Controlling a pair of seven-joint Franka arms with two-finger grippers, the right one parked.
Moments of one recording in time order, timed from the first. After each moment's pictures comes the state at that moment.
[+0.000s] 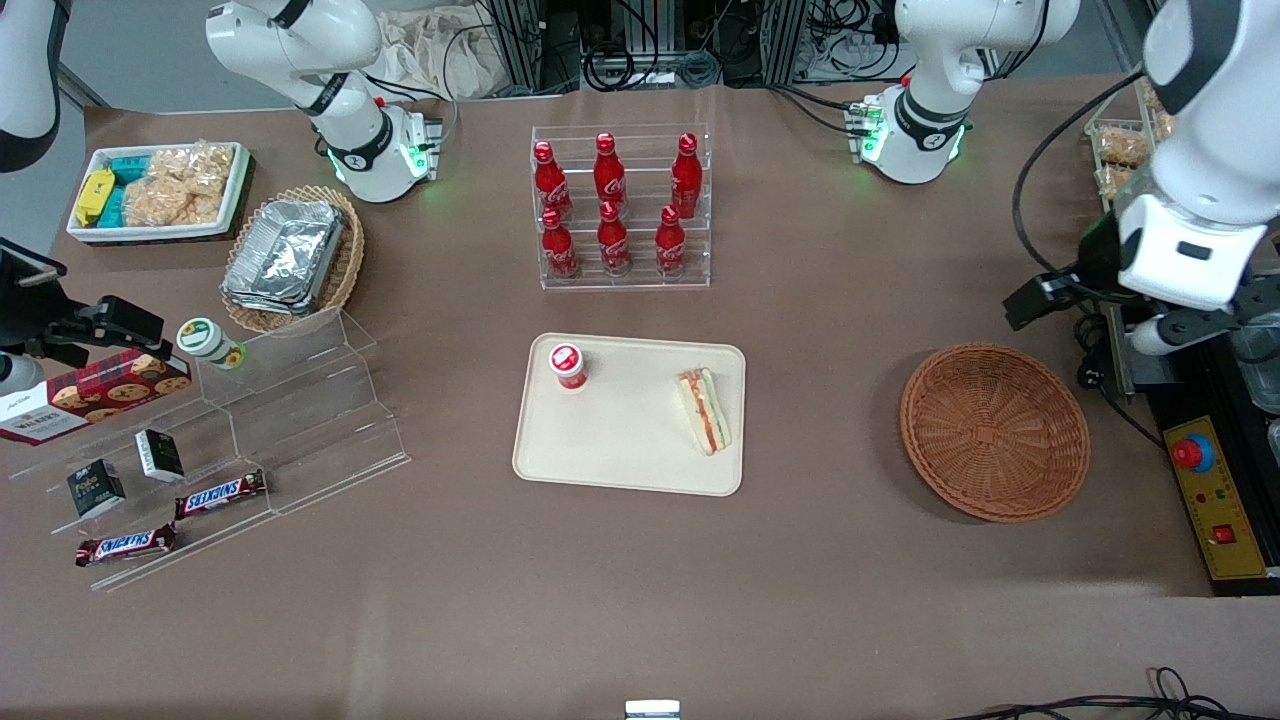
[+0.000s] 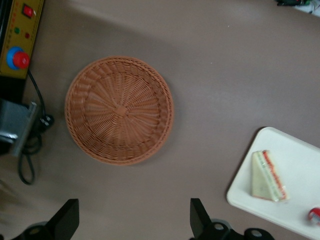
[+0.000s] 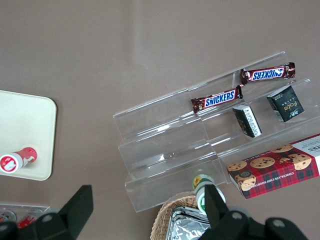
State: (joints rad) arm -0.10 -0.01 -0.03 -1.67 0.03 1.72 -0.43
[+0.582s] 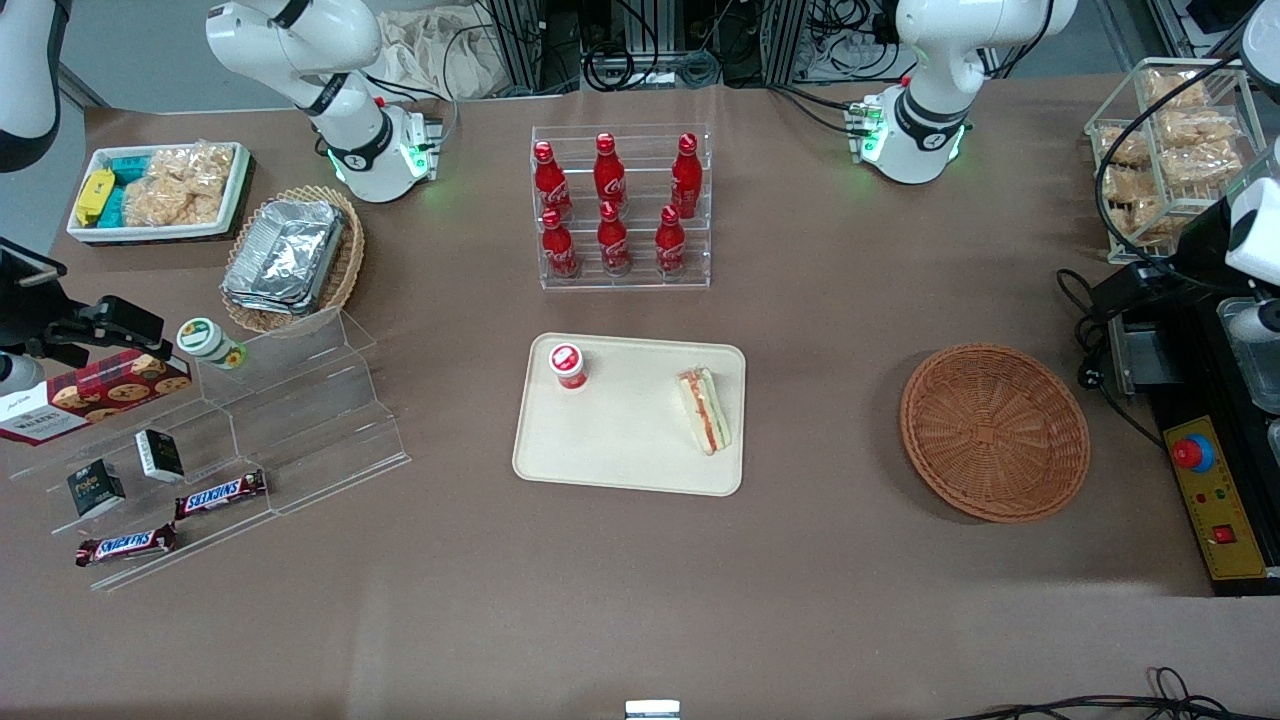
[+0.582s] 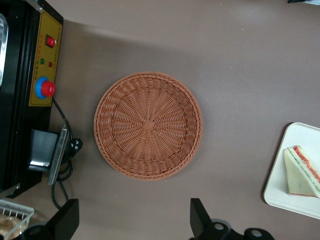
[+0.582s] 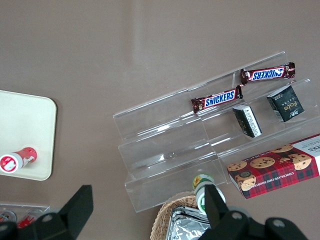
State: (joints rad) arm 0.07 -0.10 -0.06 -1.80 0.01 1.82 -0.18
